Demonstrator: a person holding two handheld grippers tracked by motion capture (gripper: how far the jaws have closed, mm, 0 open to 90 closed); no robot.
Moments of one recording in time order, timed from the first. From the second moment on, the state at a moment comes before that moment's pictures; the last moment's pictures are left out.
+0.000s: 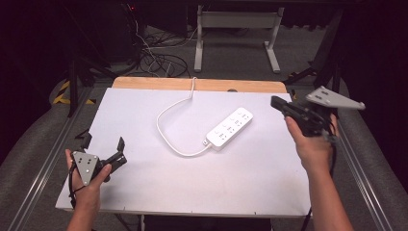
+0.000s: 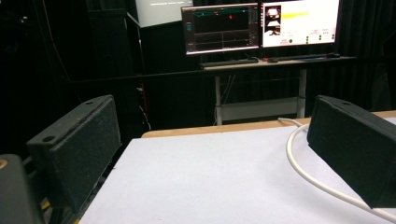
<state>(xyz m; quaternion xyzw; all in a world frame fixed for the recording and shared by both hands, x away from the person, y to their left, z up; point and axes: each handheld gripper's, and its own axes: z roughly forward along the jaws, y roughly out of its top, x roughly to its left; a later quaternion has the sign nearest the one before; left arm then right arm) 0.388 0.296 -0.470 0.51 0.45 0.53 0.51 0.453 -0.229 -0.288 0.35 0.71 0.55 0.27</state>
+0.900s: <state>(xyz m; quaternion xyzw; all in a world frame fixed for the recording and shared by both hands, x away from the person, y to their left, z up) 0.385 0.296 -0.471 0.52 0.43 0.52 0.52 0.562 -0.091 -0.398 0.38 0.86 0.30 0.14</state>
